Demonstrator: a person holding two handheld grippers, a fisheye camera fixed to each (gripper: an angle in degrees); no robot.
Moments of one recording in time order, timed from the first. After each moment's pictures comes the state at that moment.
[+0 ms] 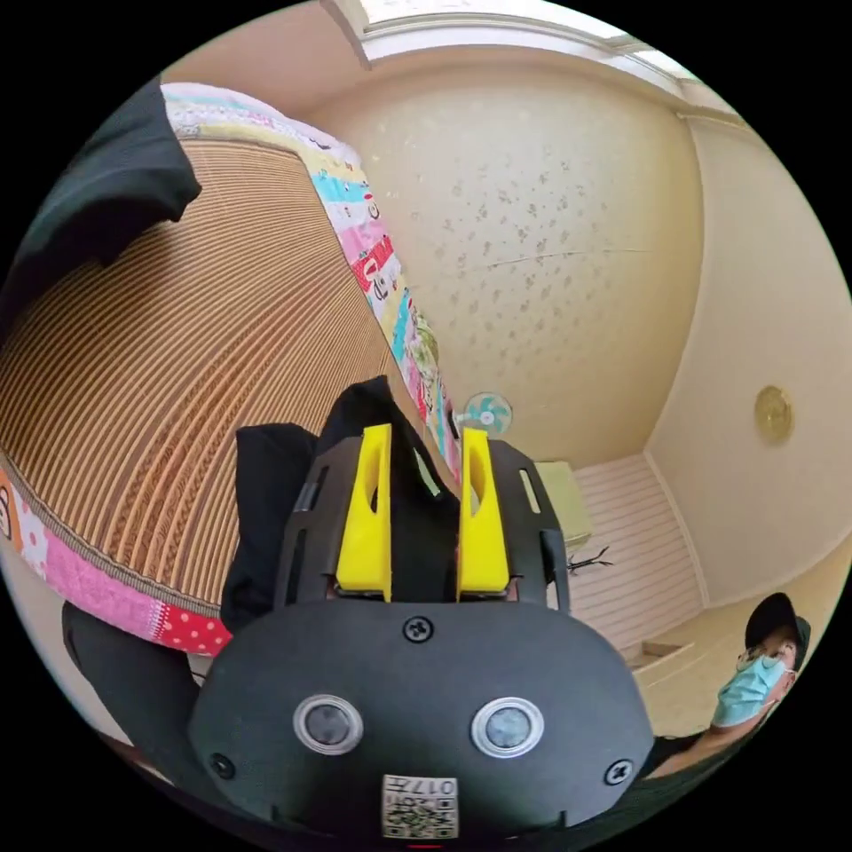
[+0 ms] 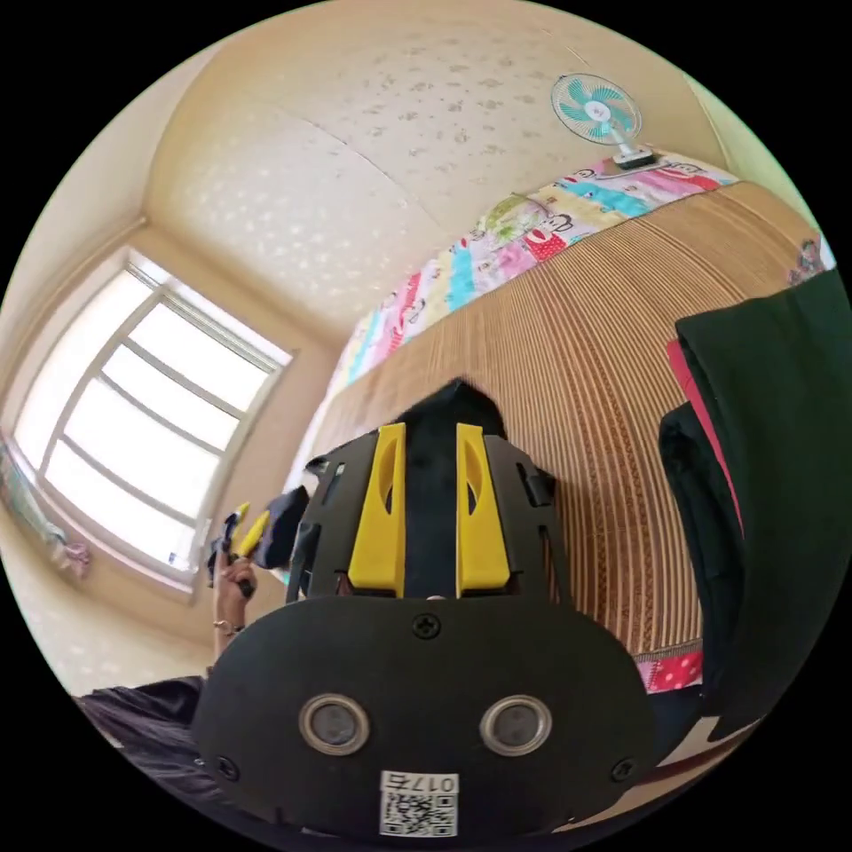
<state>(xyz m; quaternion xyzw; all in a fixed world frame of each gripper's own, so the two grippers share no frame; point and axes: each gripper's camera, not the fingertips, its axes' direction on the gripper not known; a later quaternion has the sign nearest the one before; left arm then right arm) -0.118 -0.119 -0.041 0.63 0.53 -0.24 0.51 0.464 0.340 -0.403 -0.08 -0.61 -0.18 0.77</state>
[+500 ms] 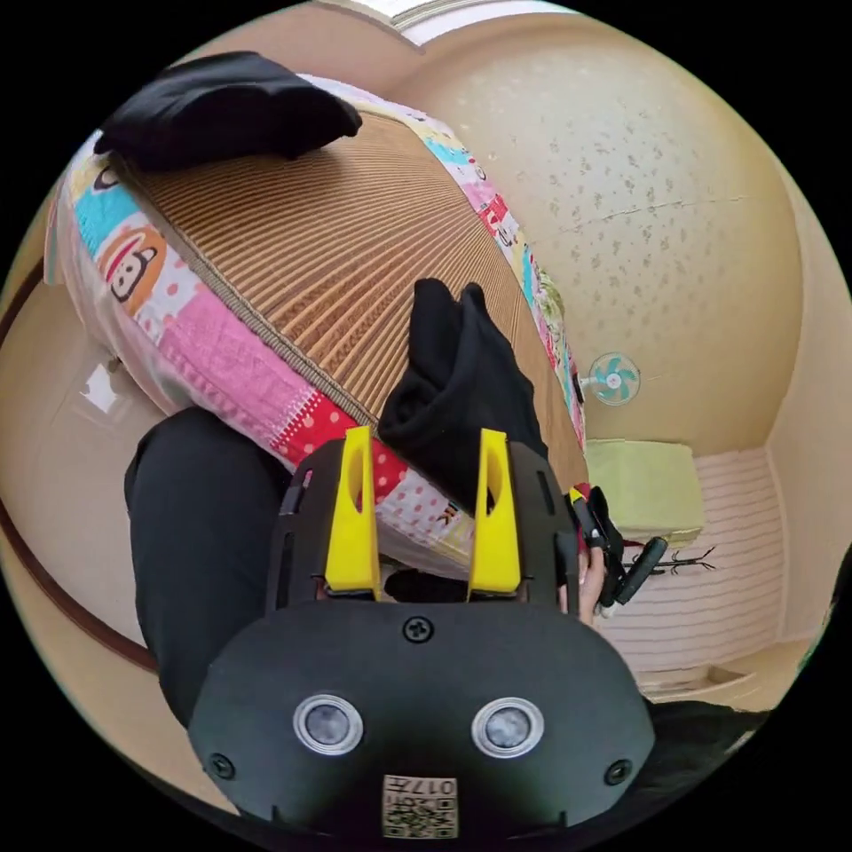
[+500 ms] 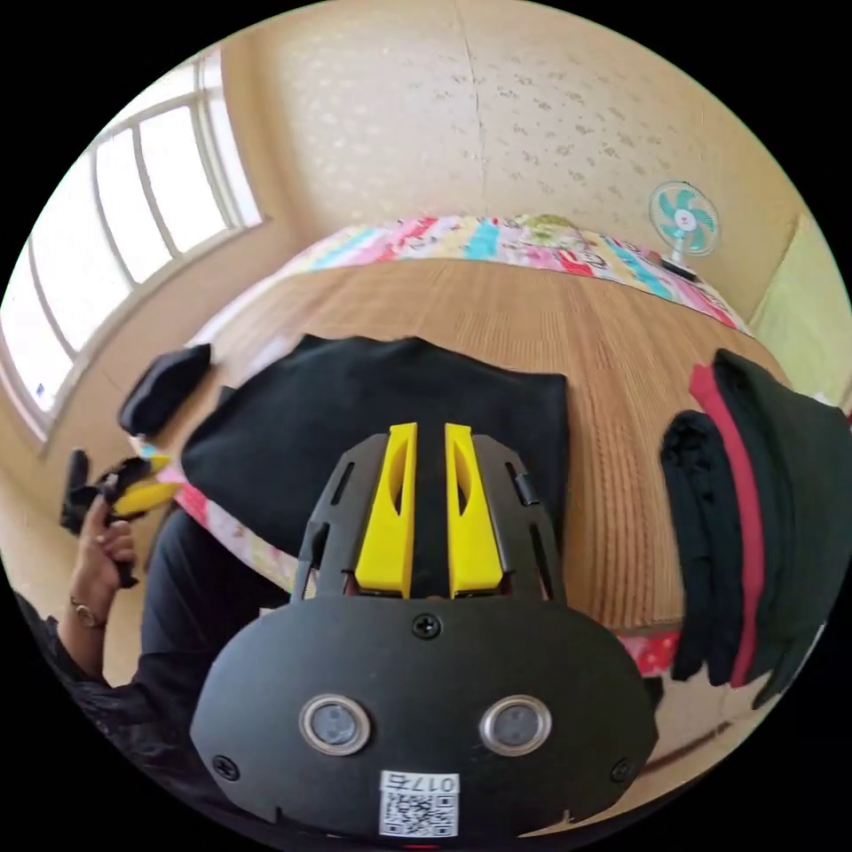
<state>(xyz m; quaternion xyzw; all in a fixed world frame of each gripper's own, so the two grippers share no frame) -0.041 -0.136 0.068 0.51 0.48 -0.35 0.62 0.378 0.500 -0.459 0.05 -0.49 -0.36 0.79</state>
